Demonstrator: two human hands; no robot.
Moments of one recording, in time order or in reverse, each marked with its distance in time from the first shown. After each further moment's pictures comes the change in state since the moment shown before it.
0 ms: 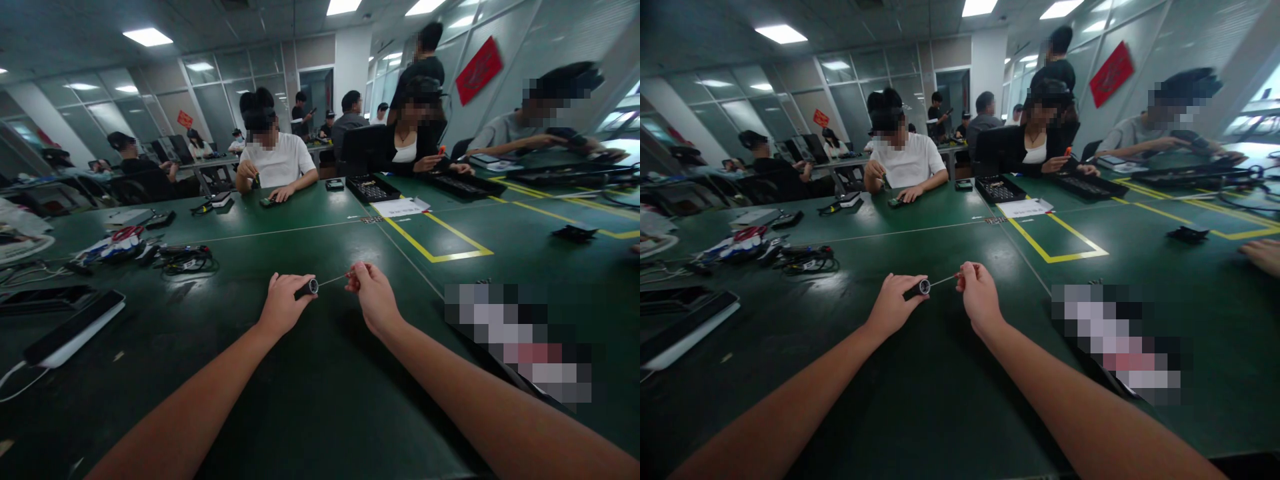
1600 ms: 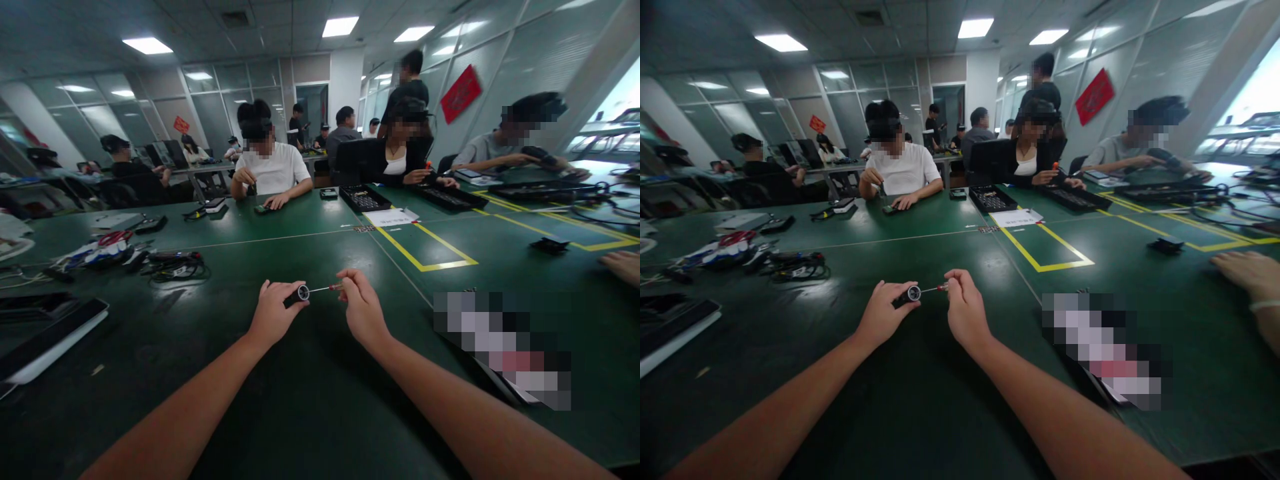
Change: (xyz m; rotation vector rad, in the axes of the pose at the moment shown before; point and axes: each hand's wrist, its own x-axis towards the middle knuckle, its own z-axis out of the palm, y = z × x) left_hand 0.001 0.000 -0.001 -0.016 0.041 -0.012; right_hand -0.018 -0.011 -0.002 -0.336 -0.109 -0.271
